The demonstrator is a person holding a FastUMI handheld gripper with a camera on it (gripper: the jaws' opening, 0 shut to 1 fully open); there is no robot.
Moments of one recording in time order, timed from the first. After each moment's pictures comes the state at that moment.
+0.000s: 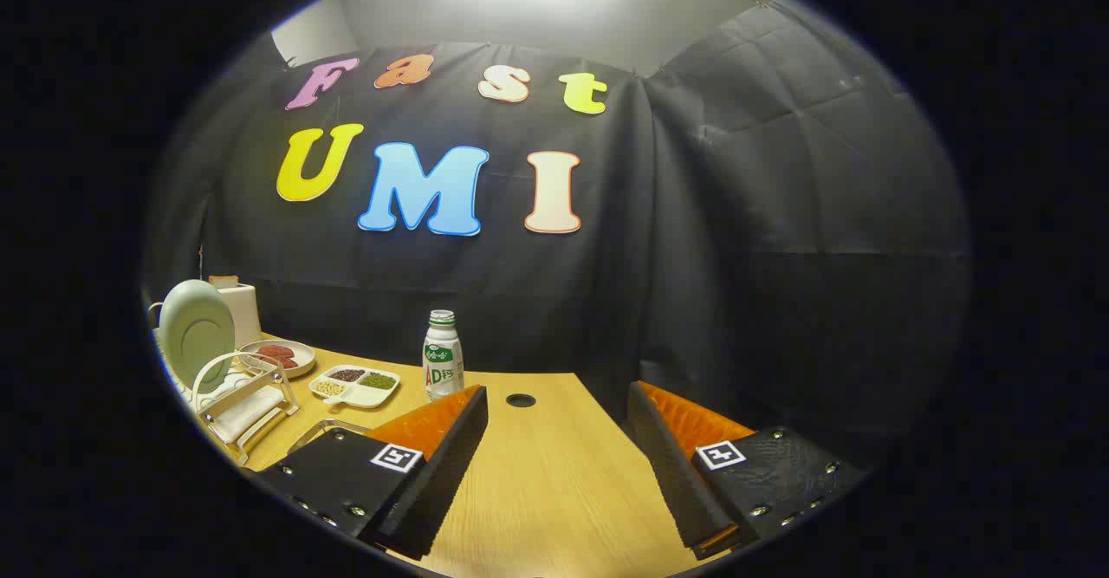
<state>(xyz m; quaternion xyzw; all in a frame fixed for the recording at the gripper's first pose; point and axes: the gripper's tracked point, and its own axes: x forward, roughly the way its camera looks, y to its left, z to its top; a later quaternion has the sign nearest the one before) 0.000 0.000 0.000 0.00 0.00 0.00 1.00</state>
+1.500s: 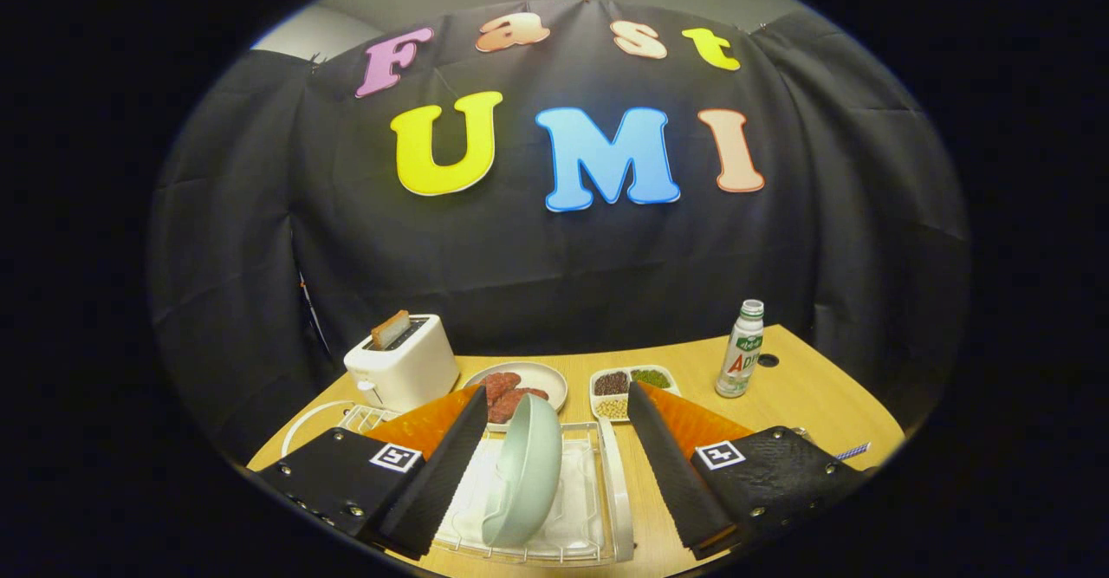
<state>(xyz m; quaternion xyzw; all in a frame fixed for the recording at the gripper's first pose) -0.034 0.405 0.065 0.09 0.15 0.18 0.97</state>
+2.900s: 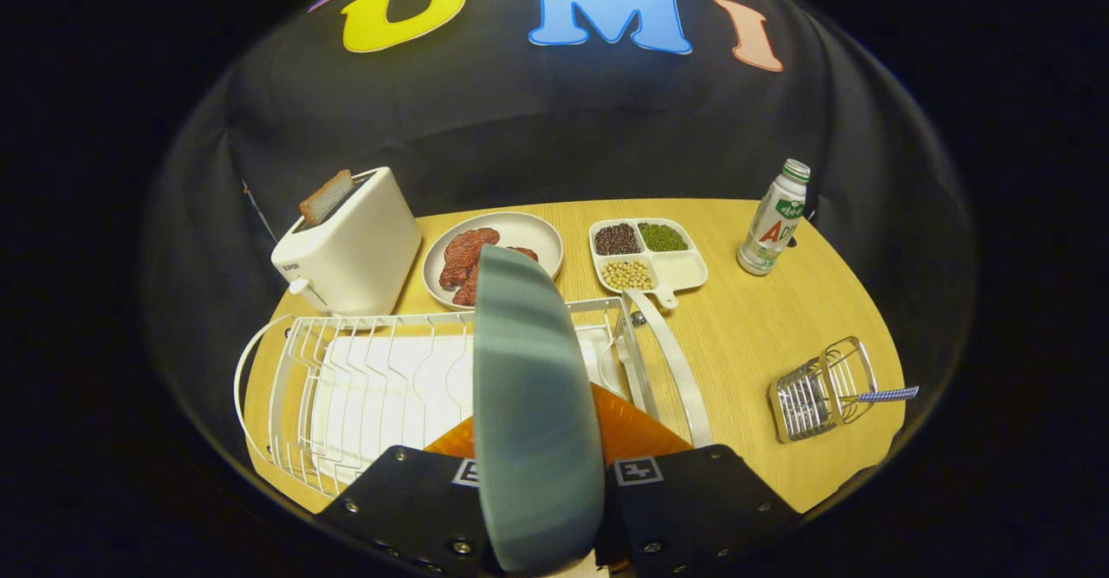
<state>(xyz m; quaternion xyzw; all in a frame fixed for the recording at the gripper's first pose) -0.027 0.449 -0.030 0.00 0.37 0.13 0.92</state>
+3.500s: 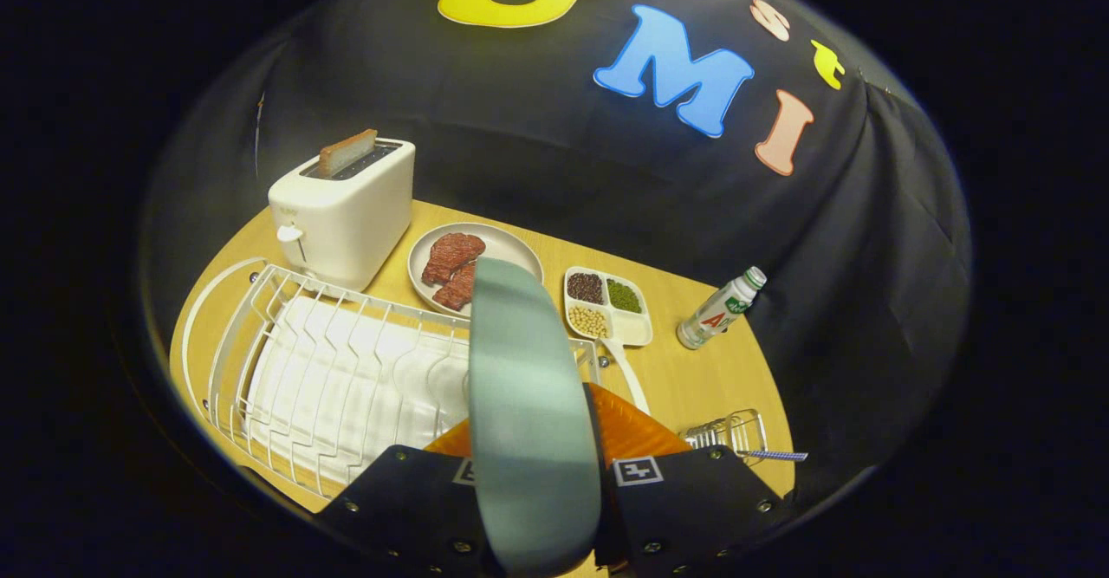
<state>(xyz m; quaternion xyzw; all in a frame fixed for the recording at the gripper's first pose) -0.039 0.443 0.025 -0.19 0.30 0.07 0.93</state>
